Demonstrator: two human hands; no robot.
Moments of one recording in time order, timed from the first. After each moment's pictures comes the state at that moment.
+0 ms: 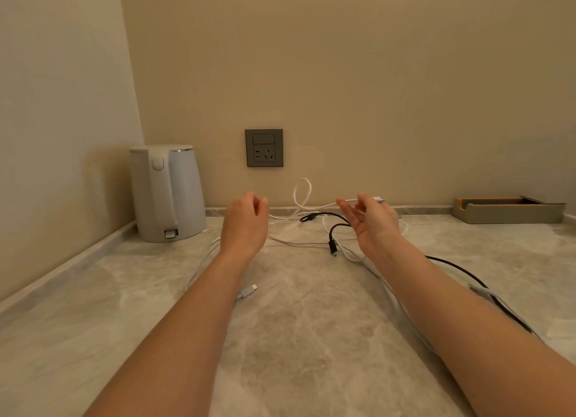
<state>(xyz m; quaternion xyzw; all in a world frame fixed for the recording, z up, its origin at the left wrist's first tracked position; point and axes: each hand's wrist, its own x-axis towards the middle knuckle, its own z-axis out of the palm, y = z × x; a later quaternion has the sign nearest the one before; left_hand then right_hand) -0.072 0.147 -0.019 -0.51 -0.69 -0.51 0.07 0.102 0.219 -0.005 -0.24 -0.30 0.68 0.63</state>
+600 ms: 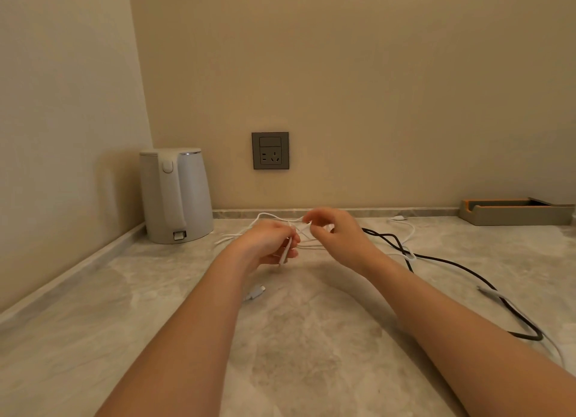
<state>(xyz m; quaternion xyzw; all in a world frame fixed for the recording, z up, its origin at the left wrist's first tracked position) -0.055 0.127 -0.011 -0.48 -0.66 -0.45 -0.36 0.080 0.194 -0.027 -0.28 -0.83 0.23 0.42</state>
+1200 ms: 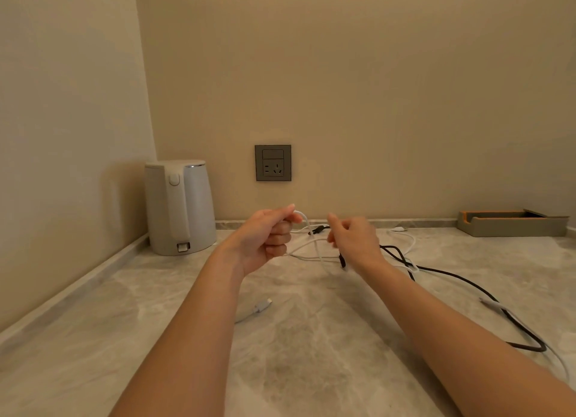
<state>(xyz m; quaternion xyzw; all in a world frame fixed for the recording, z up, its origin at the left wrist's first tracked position) -0.072 0.113 0.010 -0.50 -0.44 -0.58 -0.48 0.075 0.201 -0.018 -0.48 -0.71 0.25 0.45</state>
